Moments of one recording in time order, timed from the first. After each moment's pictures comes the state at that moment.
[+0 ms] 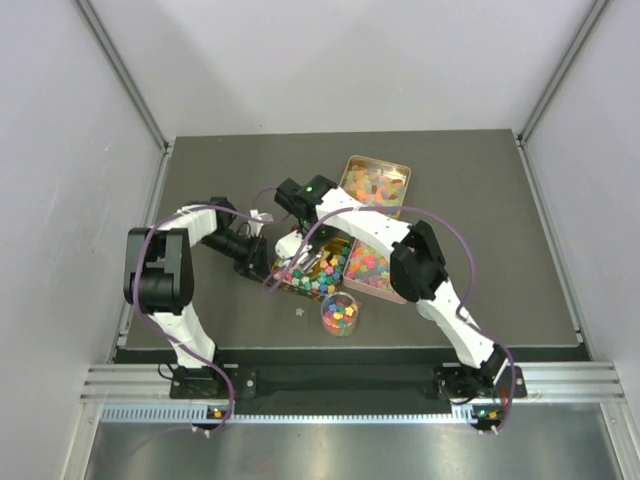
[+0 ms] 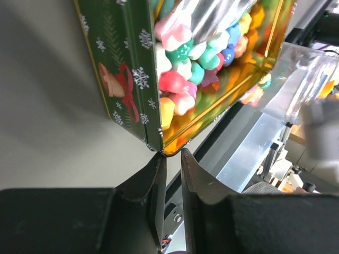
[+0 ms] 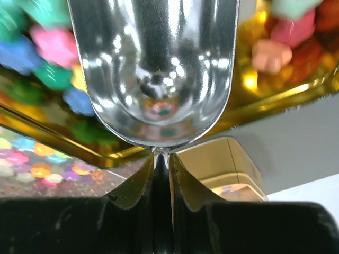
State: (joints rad) left arm -0.03 1.80 1.10 -0.99 0.83 0.34; right arm 0.89 2.42 2.31 -1.35 0.16 -1.42
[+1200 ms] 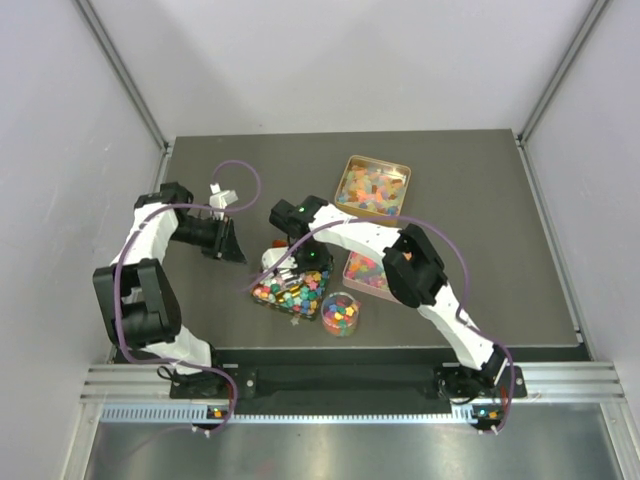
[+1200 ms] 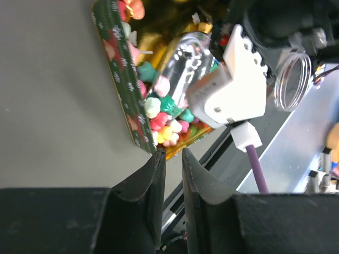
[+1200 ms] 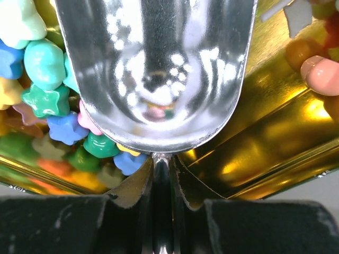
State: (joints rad) left arm 0.18 1.59 1.19 -1.13 0.85 0.54; right arm 0.95 2.40 2.13 -1.23 -0.07 -1.04
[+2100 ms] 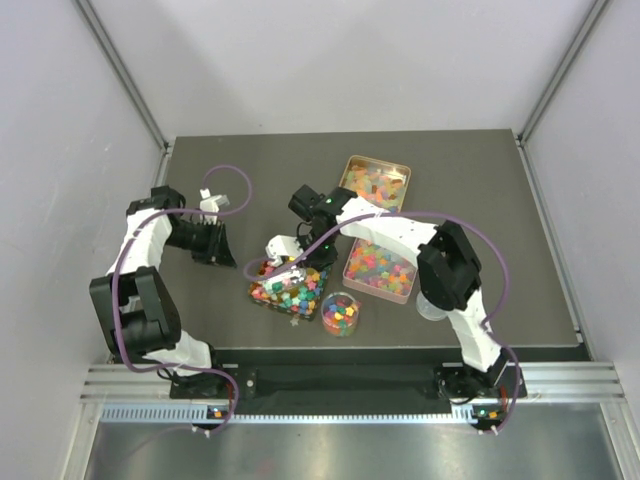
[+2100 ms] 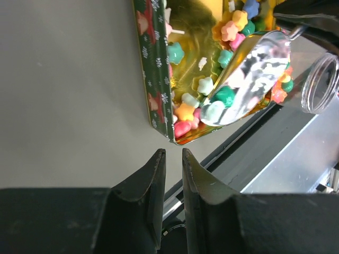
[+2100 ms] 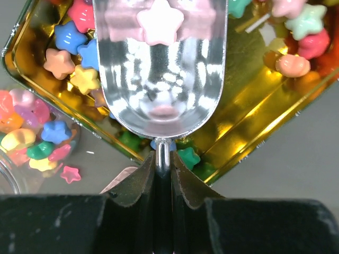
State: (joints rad) left arm 0.23 1.52 1.15 -1.13 0.73 0.49; right arm 0.91 2.14 1.87 -1.07 -0.33 -1.04
